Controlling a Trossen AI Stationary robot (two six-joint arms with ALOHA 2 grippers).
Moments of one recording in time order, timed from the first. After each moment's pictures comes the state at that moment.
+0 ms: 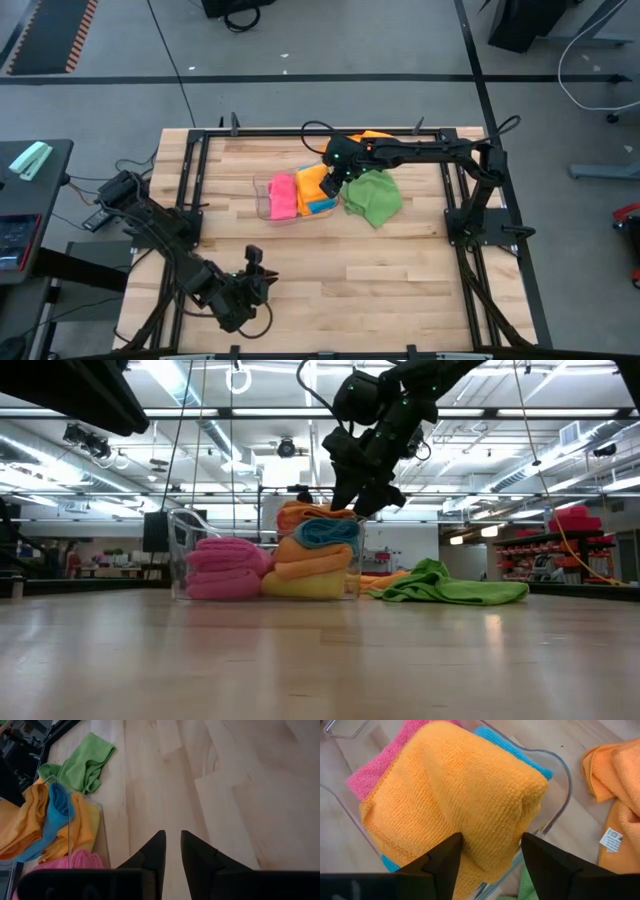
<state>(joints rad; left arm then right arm) -0.82 1.56 1.01 -0.52 -0.81 -0.28 -0.28 1.78 1.36 -0.56 -0.02 0.43</state>
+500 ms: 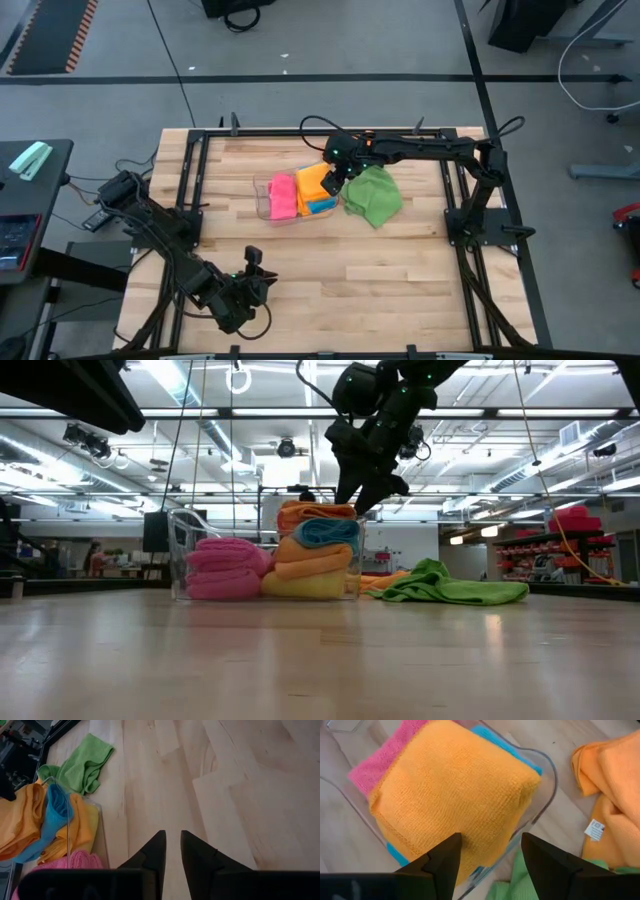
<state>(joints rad) -0.82 1.56 1.01 -0.52 -0.81 -0.28 -0.29 1.78 1.45 -0.70 -0.02 0.41</state>
